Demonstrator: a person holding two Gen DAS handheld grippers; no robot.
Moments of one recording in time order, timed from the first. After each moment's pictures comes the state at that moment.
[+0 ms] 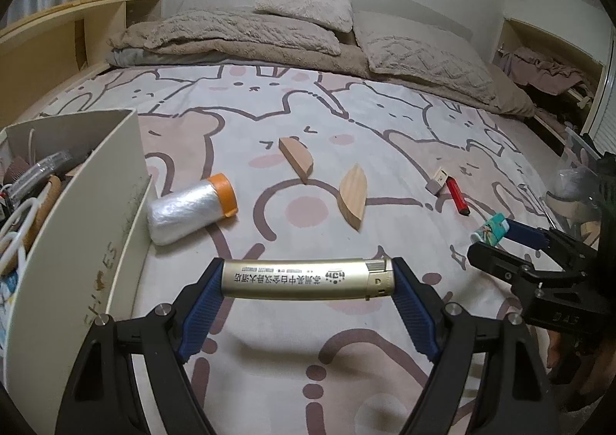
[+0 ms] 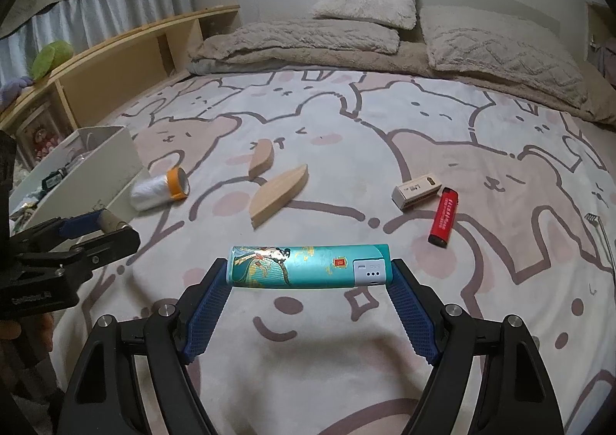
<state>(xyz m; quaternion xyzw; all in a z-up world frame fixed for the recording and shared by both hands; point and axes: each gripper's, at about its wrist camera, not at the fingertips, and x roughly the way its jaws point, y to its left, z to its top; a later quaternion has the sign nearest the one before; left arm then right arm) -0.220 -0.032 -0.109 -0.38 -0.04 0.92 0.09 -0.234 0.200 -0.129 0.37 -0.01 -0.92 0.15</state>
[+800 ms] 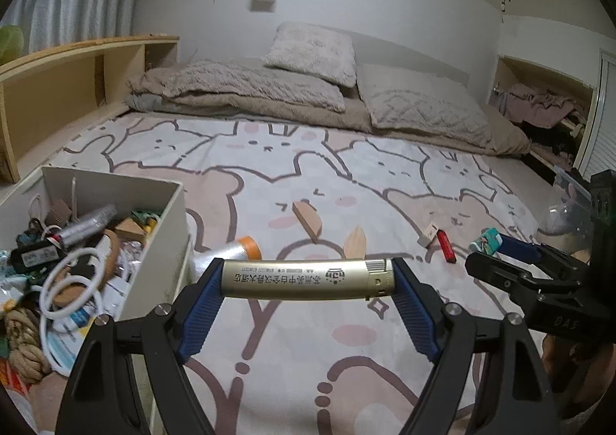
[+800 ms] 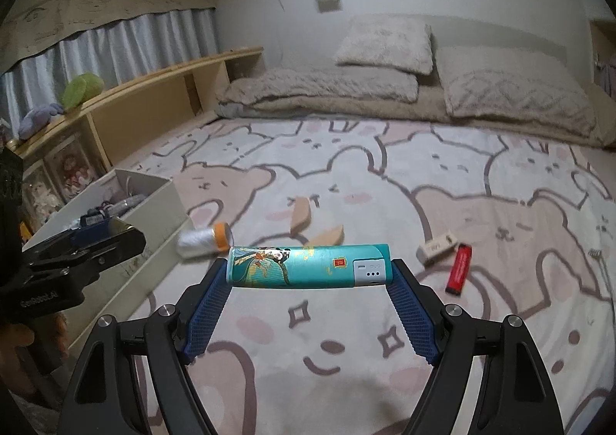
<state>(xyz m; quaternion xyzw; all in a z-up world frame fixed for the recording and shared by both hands) -0.192 -0.057 -0.053 -0.29 -0.05 0.95 0.07 -0.219 0.186 -0.074 0.29 -0.03 -0.94 0.18</state>
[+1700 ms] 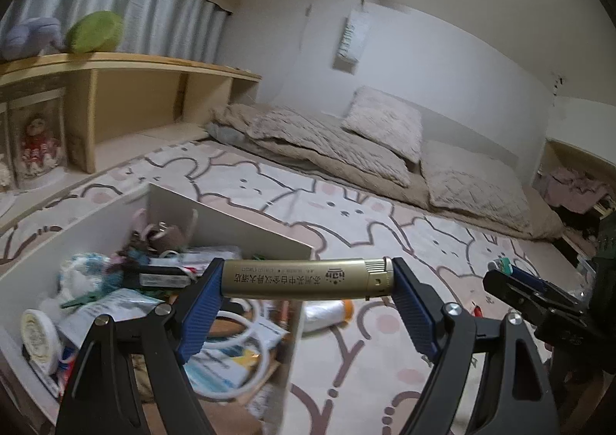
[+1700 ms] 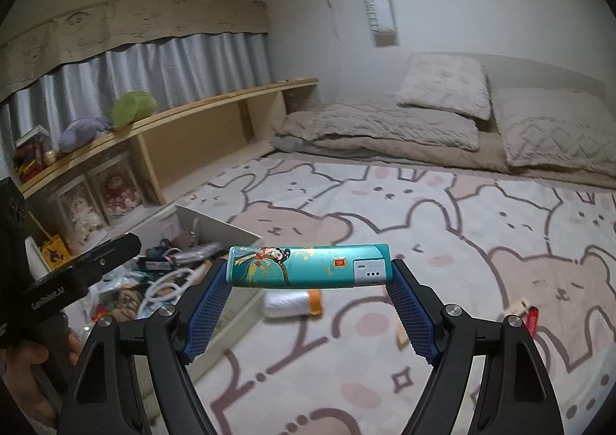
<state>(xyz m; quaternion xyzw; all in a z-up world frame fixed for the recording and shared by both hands) -0.142 -0.167 -0.010 -0.20 -0.13 0.97 -0.04 -0.217 0.093 -0.021 0.24 -0.03 -0.93 0.26</state>
